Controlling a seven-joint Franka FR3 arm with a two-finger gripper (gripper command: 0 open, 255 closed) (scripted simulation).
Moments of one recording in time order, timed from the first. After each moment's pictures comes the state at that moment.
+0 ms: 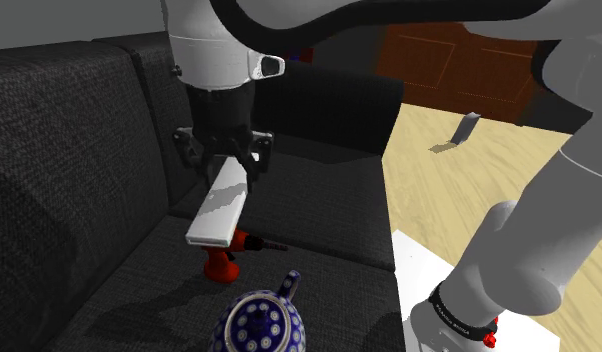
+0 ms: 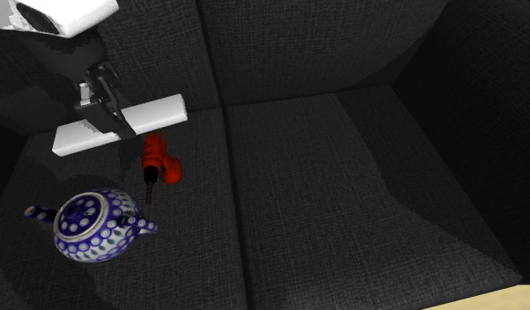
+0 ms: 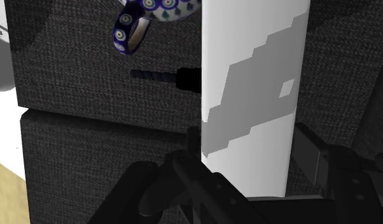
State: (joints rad) arm 0.19 -0.04 0.56 -1.75 0.02 1.66 1.53
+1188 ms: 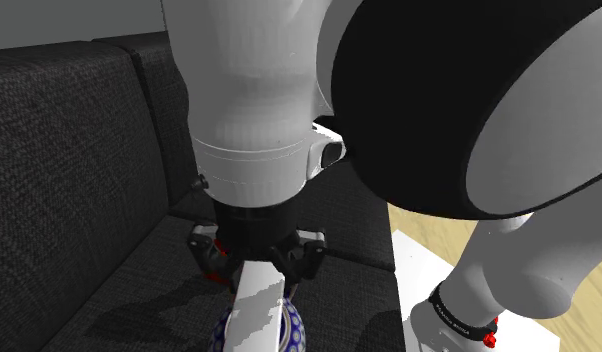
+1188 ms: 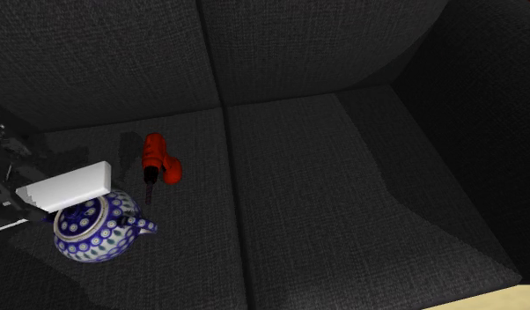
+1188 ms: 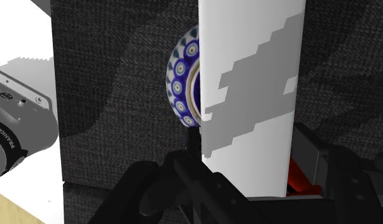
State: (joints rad) arm 0.31 -0.27 0.67 -2.02 0.18 1.74 1.71
